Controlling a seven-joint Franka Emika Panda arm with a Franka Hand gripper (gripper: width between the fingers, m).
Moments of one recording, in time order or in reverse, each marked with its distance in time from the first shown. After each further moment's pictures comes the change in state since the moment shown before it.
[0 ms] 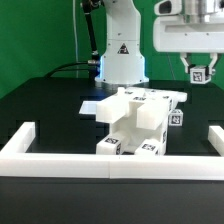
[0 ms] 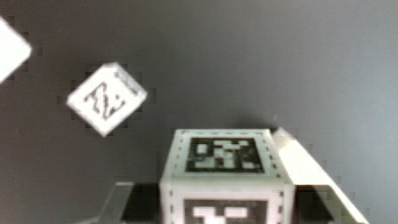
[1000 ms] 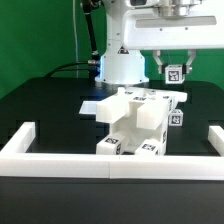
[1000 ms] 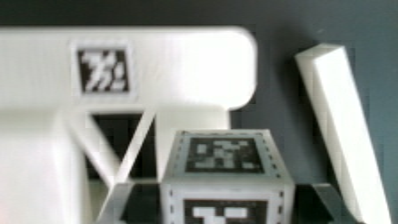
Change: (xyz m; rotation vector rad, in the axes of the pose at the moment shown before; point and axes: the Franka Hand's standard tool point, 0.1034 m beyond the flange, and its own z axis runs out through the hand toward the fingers) arm 0.082 0.015 -0.015 -0.031 0.059 -0.328
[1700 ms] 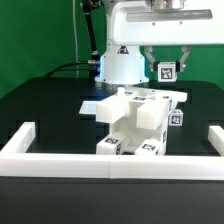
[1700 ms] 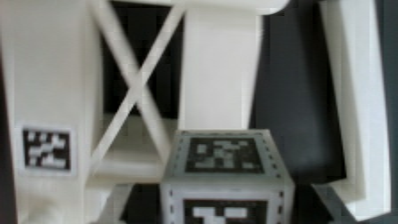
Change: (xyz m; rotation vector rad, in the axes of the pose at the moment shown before) arm 0.028 0.009 -0.005 -0.042 0.018 -0.145
